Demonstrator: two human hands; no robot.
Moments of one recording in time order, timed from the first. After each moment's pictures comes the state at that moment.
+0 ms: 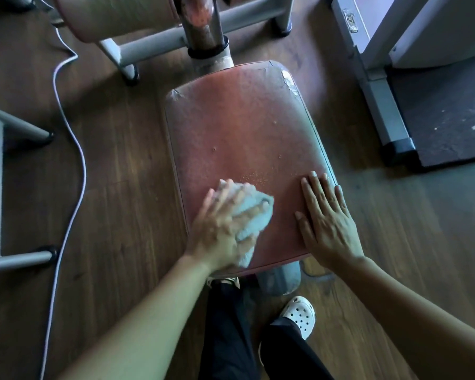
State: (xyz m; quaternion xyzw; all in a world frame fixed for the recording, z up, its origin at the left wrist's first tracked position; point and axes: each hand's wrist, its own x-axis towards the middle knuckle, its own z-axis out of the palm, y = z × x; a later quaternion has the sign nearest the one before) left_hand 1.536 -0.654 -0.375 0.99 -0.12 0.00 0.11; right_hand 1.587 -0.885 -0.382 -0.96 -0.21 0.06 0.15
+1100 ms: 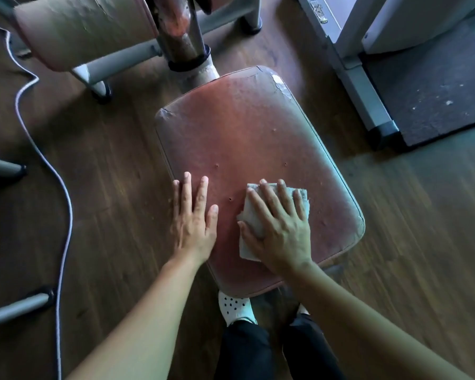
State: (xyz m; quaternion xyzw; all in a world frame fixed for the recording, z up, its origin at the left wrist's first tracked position) left_hand 1.566 -0.582 -0.391 0.98 0.06 -0.04 0.18; right_hand 1.571 -0.765 -0.370 -0.98 -0.14 -0.01 0.17
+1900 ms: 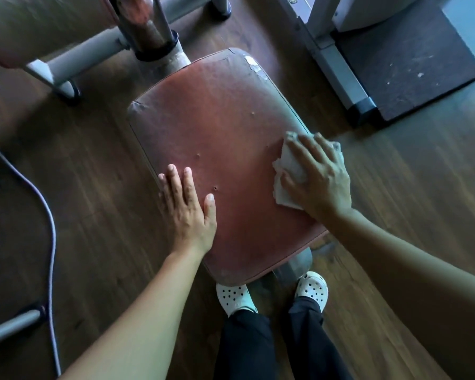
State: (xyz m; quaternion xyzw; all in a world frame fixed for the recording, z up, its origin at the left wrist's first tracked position) left_hand 1.567 -0.602 -0.399 0.98 0.08 -0.03 0.19; right_hand 1.618 -0.844 -0.370 -0.98 -0.07 -0.08 0.19
